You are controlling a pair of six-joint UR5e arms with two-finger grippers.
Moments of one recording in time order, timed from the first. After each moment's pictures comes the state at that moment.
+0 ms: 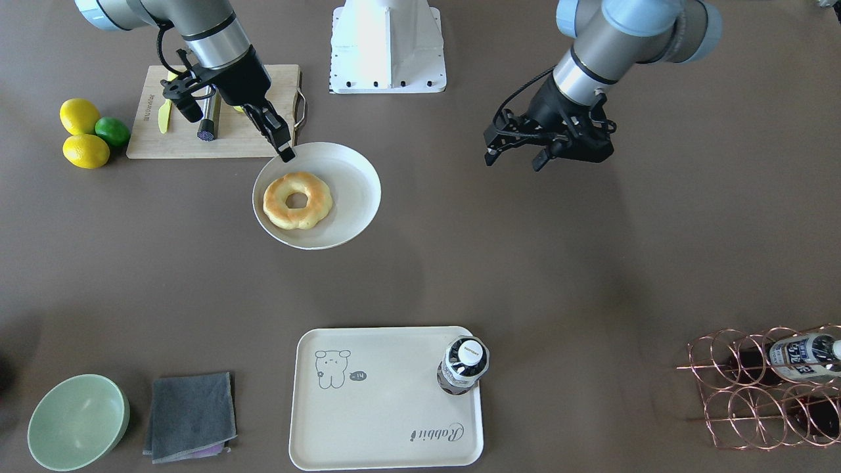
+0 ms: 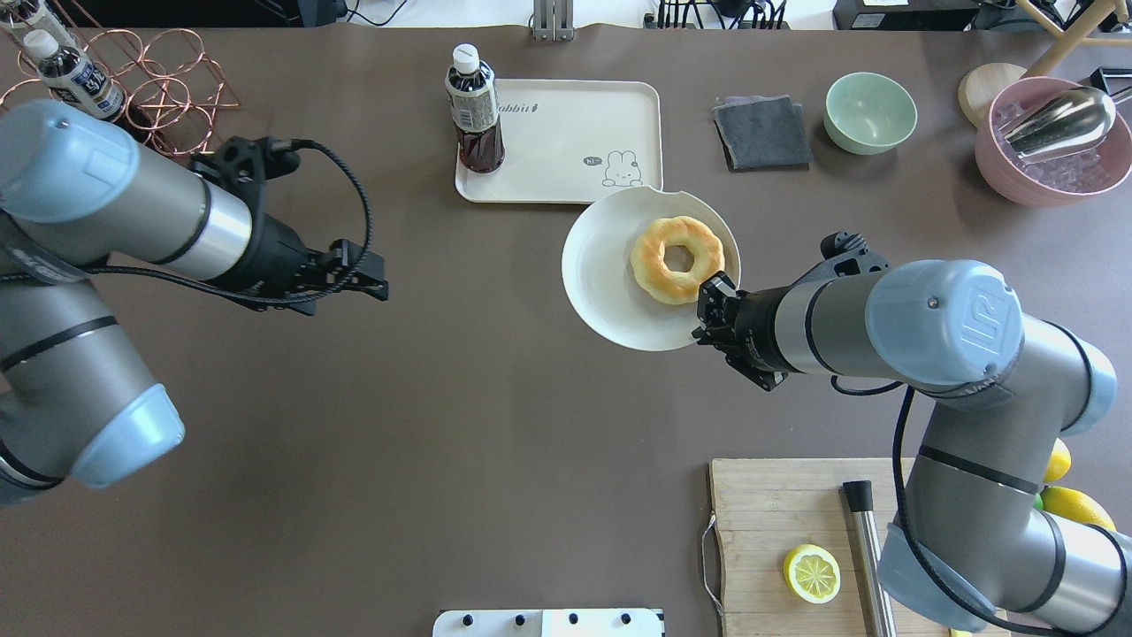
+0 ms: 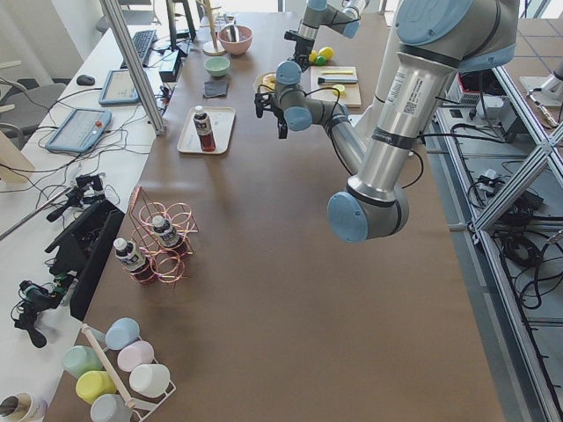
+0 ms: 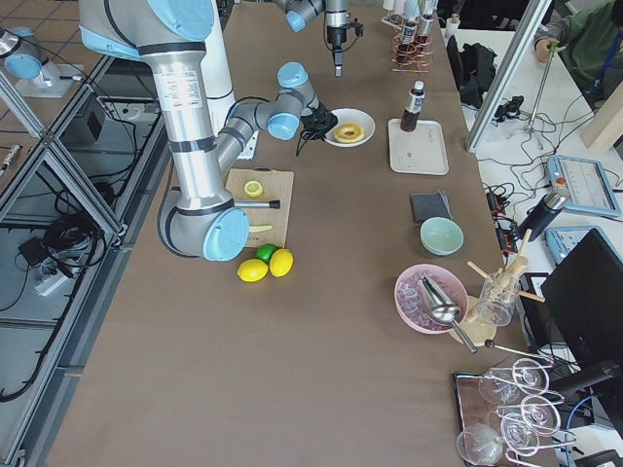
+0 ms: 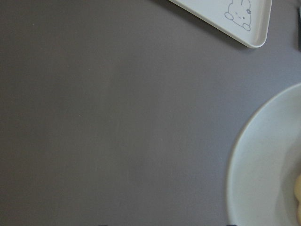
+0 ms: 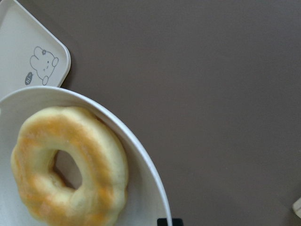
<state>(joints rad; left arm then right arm) -0.74 -1.90 -1.94 -1.91 -2.14 -1.27 0.51 -1.30 2.07 -1.27 1.71 2.21</state>
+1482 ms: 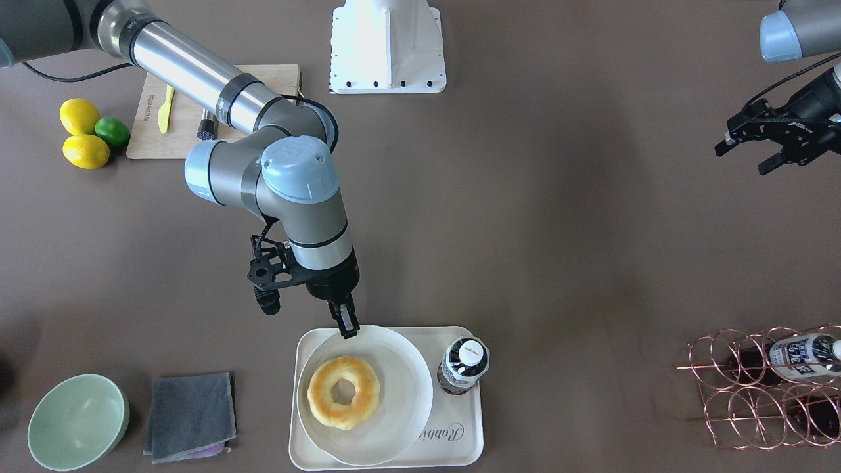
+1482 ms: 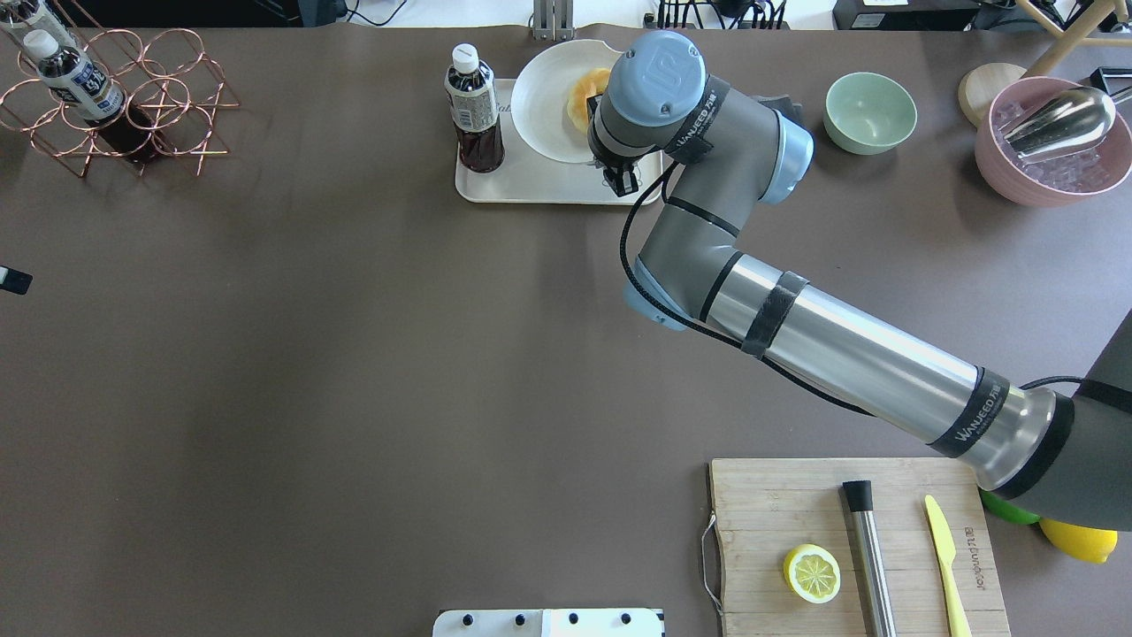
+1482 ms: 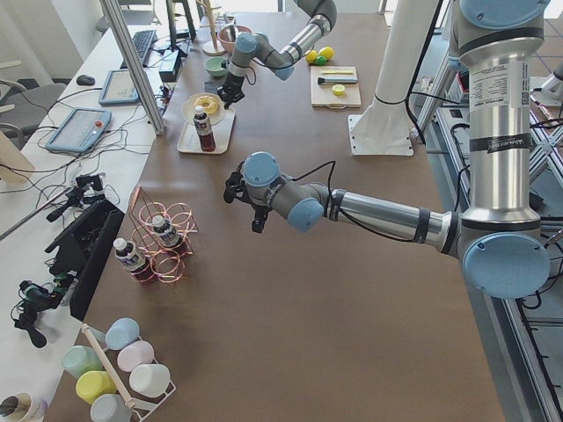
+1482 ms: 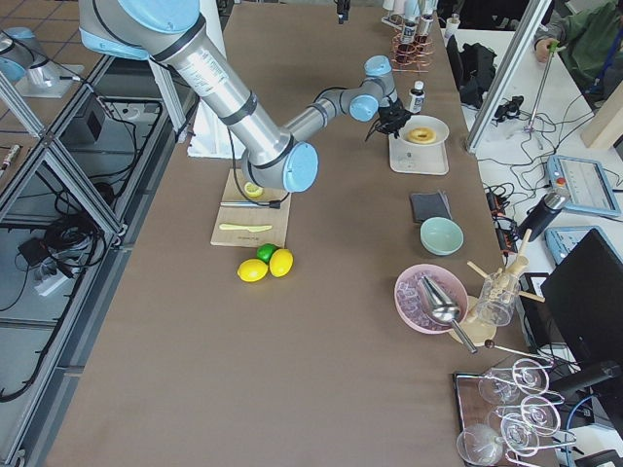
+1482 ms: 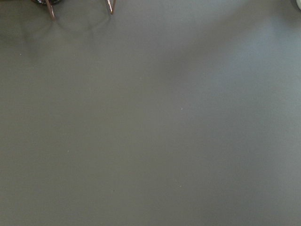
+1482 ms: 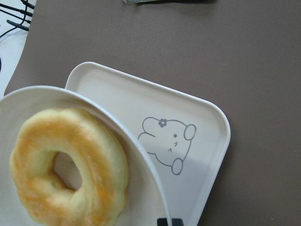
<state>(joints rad) -1.25 -1.47 -1.84 -2.03 -2.52 -0.45 0.71 -0.66 1.14 -1.13 1.74 2.35</state>
